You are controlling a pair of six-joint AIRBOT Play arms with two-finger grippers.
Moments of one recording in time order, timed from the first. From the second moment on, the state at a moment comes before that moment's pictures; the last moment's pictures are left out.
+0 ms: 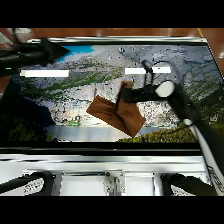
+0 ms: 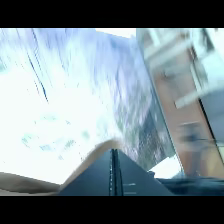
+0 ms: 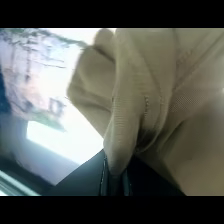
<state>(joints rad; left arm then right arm) 0.03 -1.27 1.53 0.46 -1.04 -1.29 0.39 -1.38 1.16 -0.92 0.76 1.54</state>
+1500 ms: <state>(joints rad) 0.12 -0.99 1.46 0.63 -1.21 -1.33 0.15 -1.43 0.71 -0.62 0.80 1.41</state>
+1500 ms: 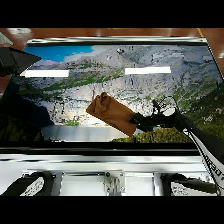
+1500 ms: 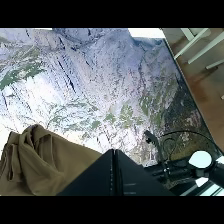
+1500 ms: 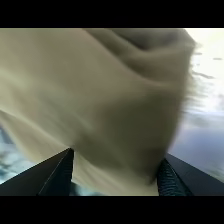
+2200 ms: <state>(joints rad) -0.23 -1.01 1.46 0.76 -1.14 -1.51 -0.37 -1.38 1.00 -0.53 0.82 1.17</state>
